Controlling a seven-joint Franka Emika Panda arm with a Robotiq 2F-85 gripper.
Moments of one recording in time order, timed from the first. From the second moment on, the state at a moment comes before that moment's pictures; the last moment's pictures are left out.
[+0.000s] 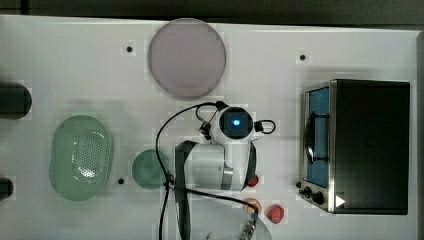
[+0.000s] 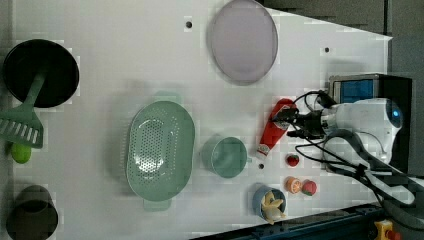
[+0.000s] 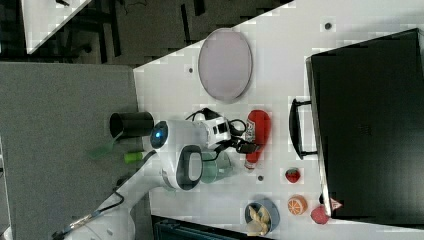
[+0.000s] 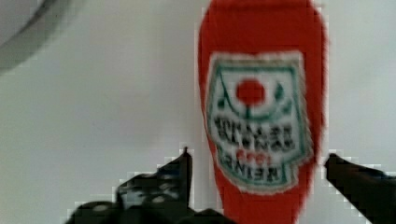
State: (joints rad) arm -0.14 0.35 0.09 -2.37 0.01 1.00 -0.31
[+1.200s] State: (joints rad) arm -0.14 -0.08 0.08 -1.75 0.02 0.17 -0.09
